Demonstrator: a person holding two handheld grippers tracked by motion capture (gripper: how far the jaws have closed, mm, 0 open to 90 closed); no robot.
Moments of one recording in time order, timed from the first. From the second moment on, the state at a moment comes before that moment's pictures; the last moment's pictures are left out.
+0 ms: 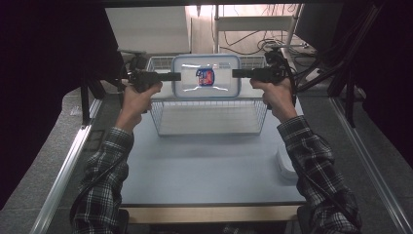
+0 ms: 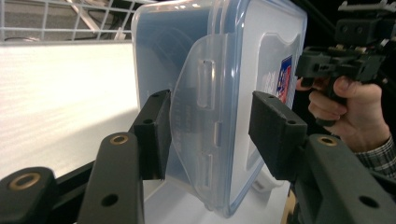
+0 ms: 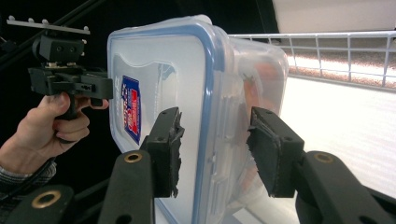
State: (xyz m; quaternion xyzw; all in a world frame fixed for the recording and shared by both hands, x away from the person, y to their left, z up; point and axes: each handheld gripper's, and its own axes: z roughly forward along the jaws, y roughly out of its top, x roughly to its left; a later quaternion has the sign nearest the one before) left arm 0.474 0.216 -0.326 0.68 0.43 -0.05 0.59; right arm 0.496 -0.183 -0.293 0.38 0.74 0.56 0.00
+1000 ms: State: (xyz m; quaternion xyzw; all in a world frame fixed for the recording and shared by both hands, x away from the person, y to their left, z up) left arm 0.479 0.216 -0.343 0.67 0.43 -0.05 0.60; right arm 0.499 -0.182 -0.312 0.40 0.74 0.53 0.01
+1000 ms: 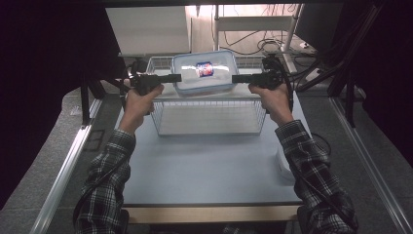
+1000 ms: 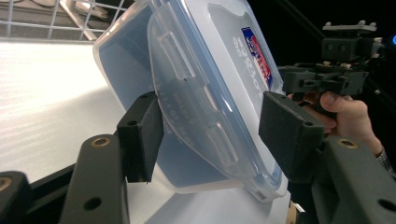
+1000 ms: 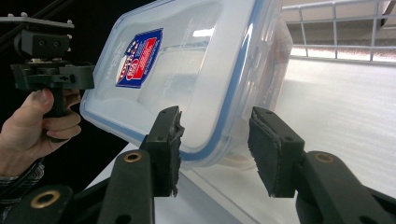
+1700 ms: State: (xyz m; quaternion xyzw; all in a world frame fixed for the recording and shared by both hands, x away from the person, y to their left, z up) left arm 0.490 0.213 -0.329 0.67 0.47 0.03 0.57; right arm 0.498 -0.172 -0.303 0.43 0.73 0.53 0.07
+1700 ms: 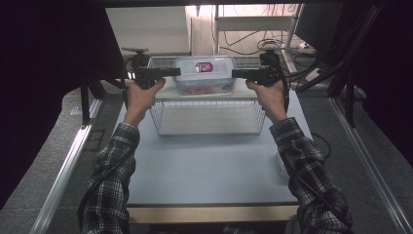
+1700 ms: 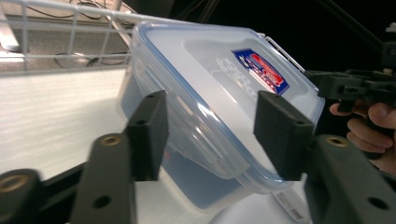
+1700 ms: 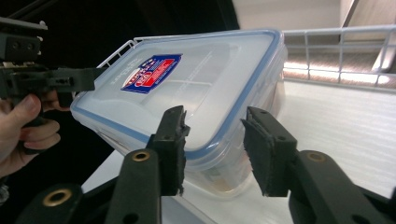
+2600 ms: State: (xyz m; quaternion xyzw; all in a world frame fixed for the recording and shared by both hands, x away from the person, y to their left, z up) left arm 0.448 0.190 -0.359 0.75 0.40 0.10 0.52; right arm 0.472 -0.158 -0.336 0.34 0.78 0.51 0.10
